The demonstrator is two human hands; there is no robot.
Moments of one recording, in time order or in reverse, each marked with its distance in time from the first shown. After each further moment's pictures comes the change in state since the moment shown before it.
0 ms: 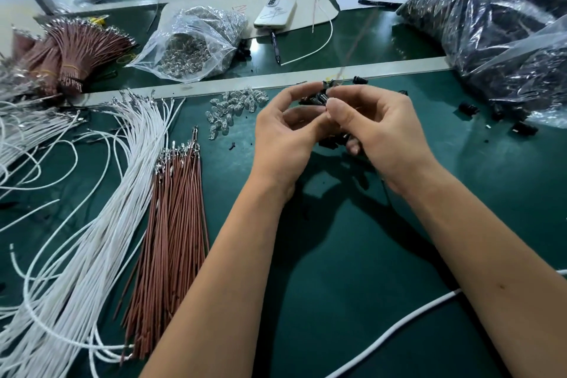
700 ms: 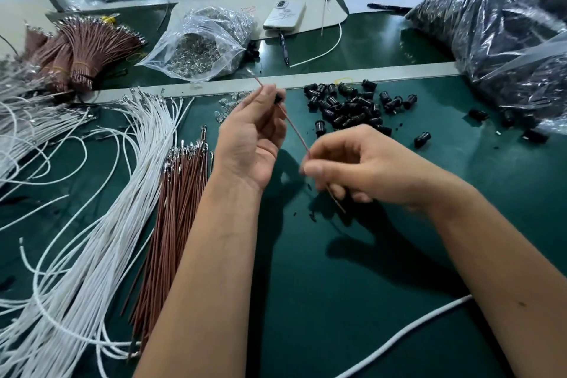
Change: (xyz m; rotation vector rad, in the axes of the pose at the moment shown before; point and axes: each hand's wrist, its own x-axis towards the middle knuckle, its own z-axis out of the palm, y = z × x) left_hand 0.011 0.025 -0.039 -0.519 0.188 -0.272; right_hand -0.017 -0.017 0.004 -0.239 -0.631 0.141
